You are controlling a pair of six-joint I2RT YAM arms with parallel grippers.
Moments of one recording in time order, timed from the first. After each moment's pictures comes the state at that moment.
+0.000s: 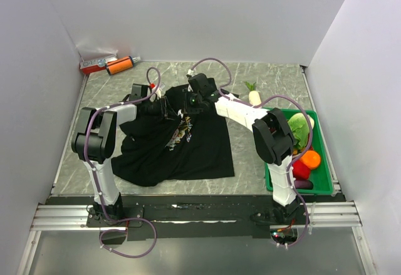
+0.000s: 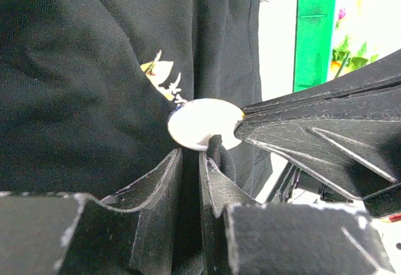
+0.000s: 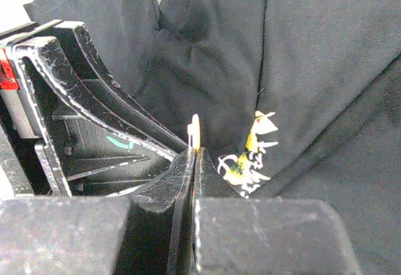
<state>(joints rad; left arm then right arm) -0.19 1.94 1.16 -0.04 0.84 -0.50 0.66 2.08 1.66 -0.32 -0.11 0.52</state>
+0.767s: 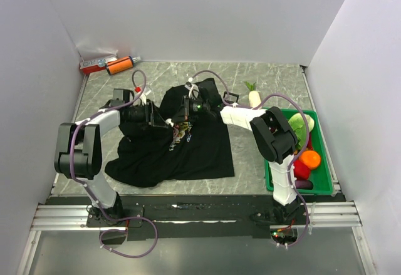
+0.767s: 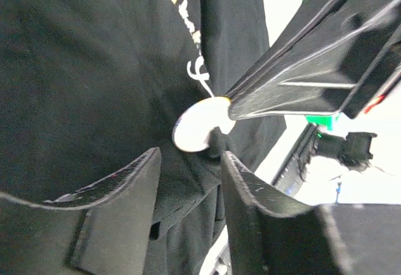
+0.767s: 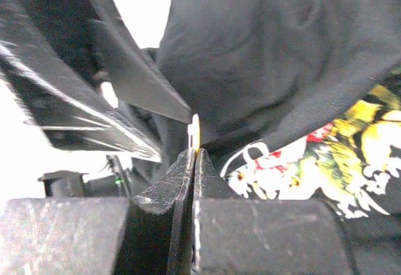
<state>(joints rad) -0.06 1.71 1.02 -0.25 0.88 -0.24 0.61 2.08 1.41 0.12 -0.65 0.67</state>
